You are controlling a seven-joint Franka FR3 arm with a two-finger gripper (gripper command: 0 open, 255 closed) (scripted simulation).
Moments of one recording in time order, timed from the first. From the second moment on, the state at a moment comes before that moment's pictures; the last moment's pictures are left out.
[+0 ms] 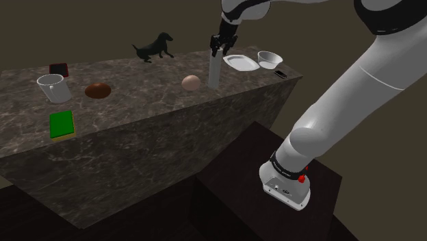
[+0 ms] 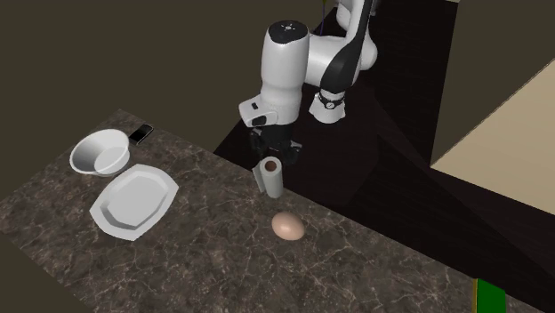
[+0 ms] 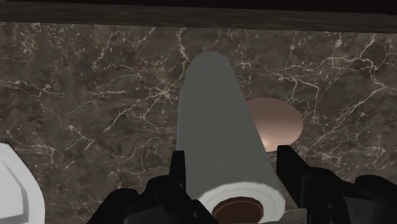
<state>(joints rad) -0.05 -0.13 -0.25 -2.18 -0.02 2.25 -0.07</state>
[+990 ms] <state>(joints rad) -0.05 -0.18 -0.24 -2.02 -0.03 2.05 -0.06</state>
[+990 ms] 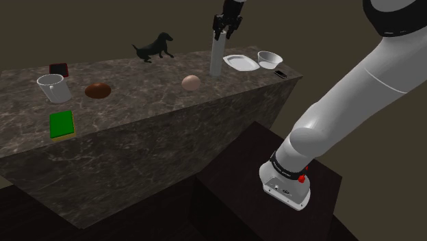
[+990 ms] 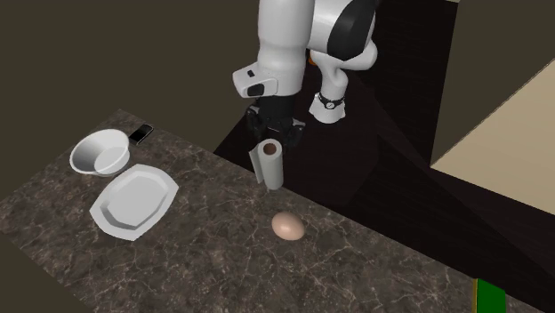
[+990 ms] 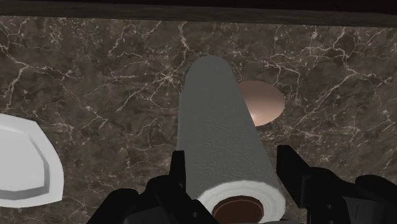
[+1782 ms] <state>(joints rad) -0.05 -0.17 -0.24 -1.85 -0.03 1.89 -0.06</state>
